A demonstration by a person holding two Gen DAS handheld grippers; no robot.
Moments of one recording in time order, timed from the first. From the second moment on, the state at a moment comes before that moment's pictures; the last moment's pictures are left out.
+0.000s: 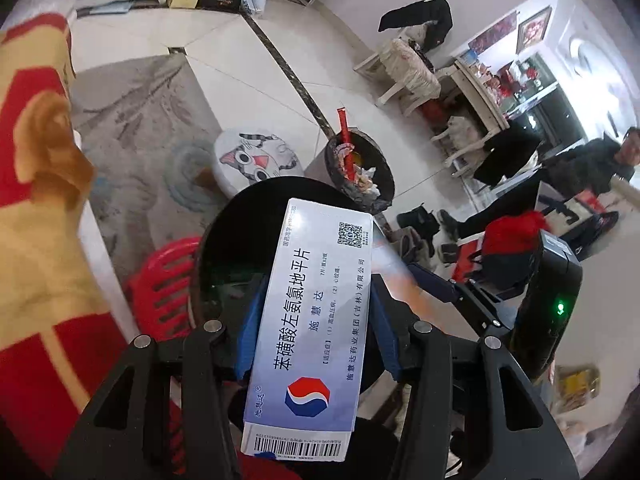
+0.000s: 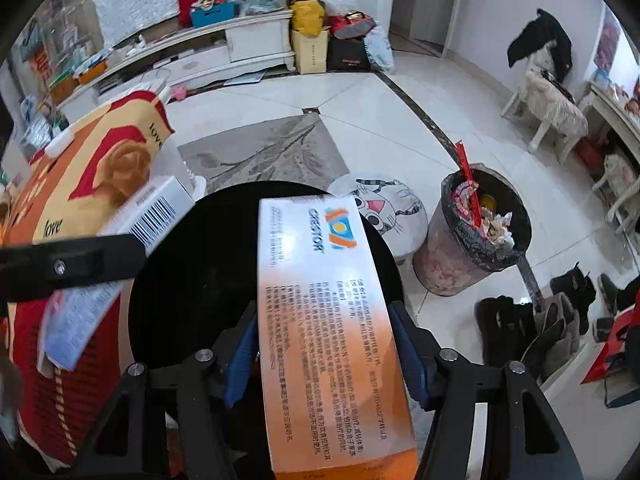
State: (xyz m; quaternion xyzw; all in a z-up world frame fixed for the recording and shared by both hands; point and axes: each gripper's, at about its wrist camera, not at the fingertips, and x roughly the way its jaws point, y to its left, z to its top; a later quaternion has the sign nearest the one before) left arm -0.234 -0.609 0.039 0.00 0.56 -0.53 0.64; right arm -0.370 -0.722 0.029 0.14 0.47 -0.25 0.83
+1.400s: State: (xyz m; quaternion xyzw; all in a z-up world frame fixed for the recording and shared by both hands) left arm -0.189 -0.432 0.102 0.08 0.48 -0.37 0.80; right arm -0.309 -0.615 0.058 0.12 0.45 -0.16 0.87
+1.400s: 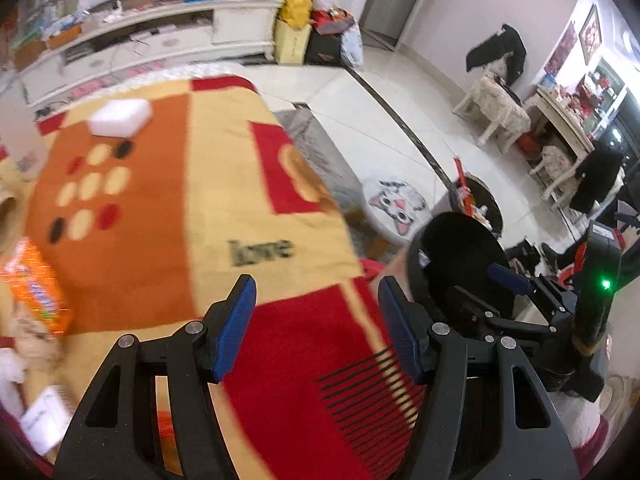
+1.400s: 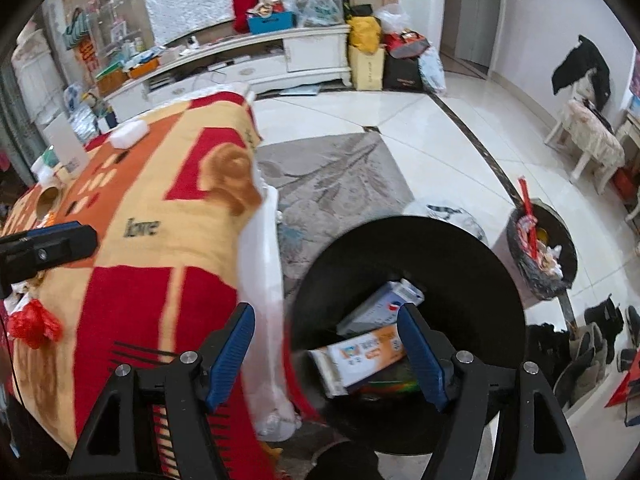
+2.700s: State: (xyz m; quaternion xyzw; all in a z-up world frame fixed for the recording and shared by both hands) left arm -0.157 -0.145 0.052 0.06 0.51 -0.29 0.81; right arm -0.200 -0.323 0.037 0.01 0.49 0.16 0.86
